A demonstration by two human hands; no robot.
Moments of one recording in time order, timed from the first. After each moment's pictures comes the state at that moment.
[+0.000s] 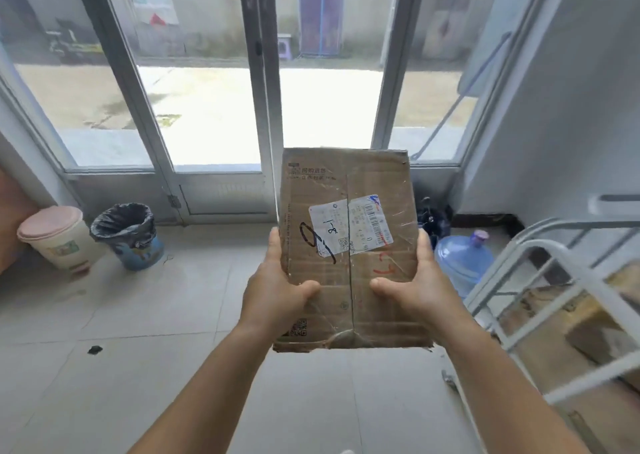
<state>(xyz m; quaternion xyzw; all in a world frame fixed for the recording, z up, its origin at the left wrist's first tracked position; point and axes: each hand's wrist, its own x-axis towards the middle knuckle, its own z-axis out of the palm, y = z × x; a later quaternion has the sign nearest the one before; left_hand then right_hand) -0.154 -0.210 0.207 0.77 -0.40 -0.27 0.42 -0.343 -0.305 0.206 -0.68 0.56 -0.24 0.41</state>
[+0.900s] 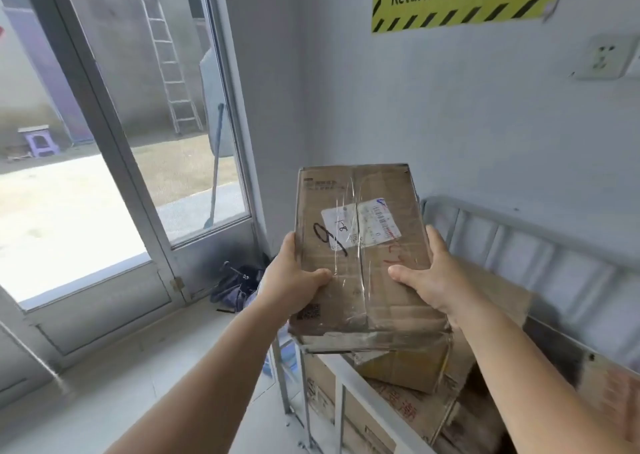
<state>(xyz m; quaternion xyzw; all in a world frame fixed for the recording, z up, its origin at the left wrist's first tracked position) -0.614 -0.483 0.288 0.58 -0.65 -0.37 0.33 -0.836 -0.430 0.279 -0.47 0.71 -0.42 0.32</state>
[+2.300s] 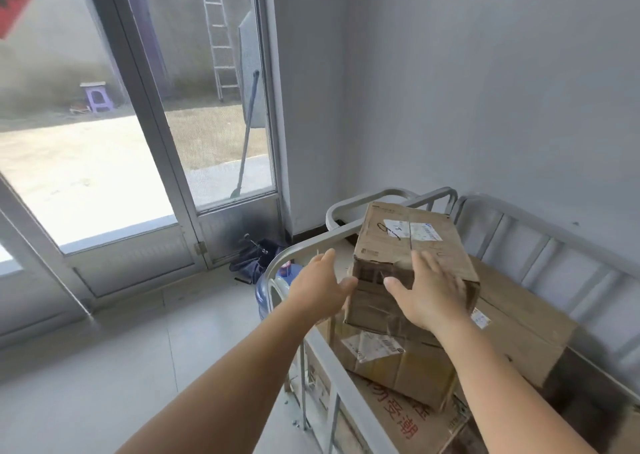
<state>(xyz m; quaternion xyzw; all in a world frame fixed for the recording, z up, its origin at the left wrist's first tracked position) -0.659 -0.514 0.246 0.63 -0.73 -0.24 0.13 -0.837 -0.497 0.226 -0.61 0.78 -0.12 0.11</state>
